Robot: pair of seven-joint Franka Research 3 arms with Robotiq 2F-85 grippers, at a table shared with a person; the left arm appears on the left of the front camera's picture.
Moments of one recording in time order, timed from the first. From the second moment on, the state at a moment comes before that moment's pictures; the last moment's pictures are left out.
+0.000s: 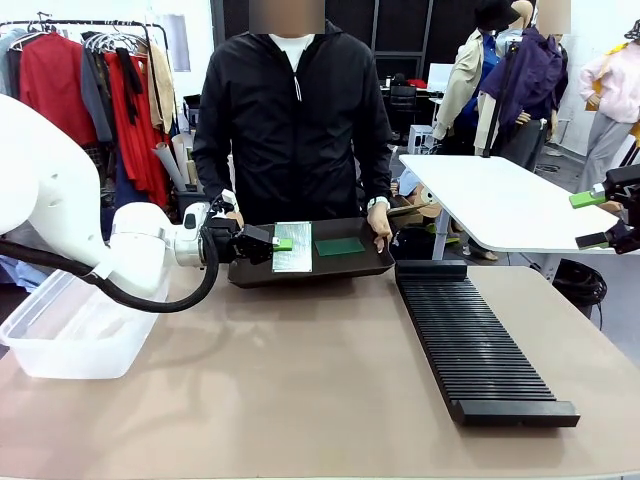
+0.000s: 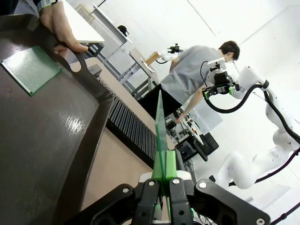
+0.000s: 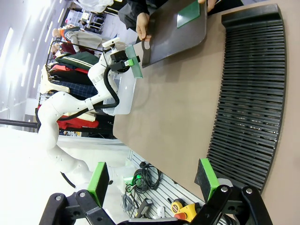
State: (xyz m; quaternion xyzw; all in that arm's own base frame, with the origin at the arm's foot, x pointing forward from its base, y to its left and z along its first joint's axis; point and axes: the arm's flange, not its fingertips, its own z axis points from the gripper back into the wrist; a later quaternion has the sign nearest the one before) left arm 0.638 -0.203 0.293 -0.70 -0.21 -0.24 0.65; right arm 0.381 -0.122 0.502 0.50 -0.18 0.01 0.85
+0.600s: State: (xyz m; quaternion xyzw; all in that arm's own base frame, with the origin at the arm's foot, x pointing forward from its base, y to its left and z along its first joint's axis) left arm 0.638 -0.202 0.294 -0.70 -0.20 -0.24 0.65; right arm 0.381 -0.122 0.502 0.50 -0.18 0.01 0.85
